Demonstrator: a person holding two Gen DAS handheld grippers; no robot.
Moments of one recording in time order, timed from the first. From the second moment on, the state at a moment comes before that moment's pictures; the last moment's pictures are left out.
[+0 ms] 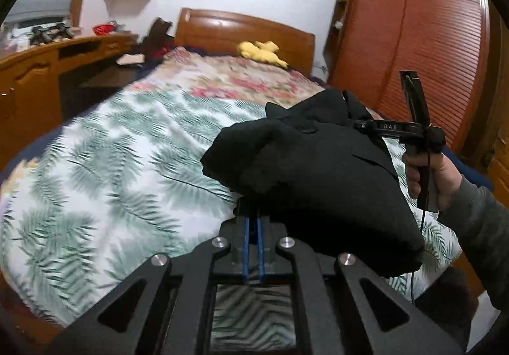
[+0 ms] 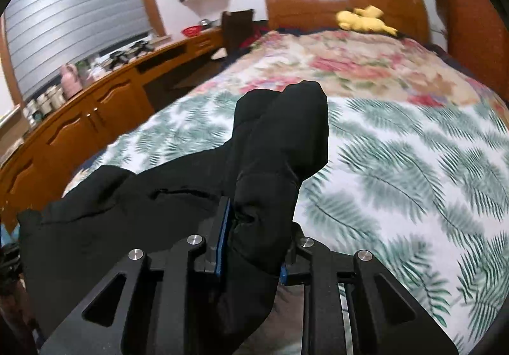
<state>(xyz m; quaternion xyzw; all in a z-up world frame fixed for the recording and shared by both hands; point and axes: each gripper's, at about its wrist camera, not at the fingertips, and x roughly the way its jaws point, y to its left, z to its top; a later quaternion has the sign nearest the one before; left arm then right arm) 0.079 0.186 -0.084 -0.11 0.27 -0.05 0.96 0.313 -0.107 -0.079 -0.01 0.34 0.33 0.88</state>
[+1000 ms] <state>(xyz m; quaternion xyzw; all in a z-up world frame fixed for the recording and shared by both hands) 0.030 0.468 -0.124 -0.13 0.27 0.19 0.94 0.305 0.291 -0.102 -0.12 0.36 0.44 0.81</state>
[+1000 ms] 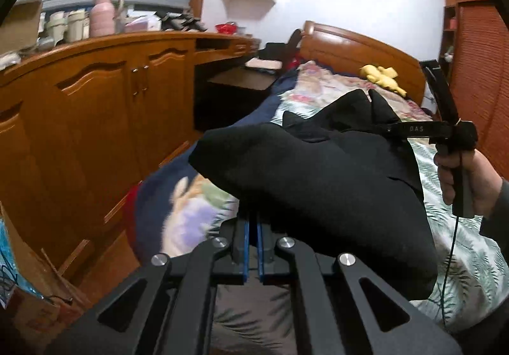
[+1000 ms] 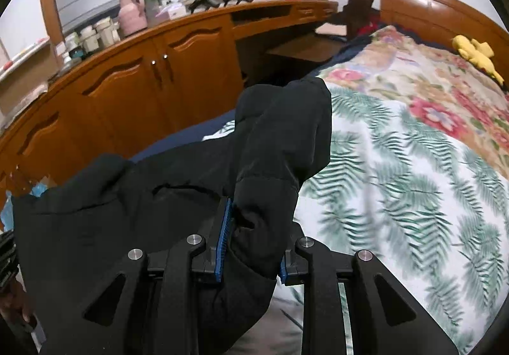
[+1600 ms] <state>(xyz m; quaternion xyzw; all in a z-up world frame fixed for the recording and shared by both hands) 0.020 0.514 -0.178 -0.16 0.31 0.24 0.90 0.273 0.341 -0.127 -0.27 0.31 0.39 0.82</state>
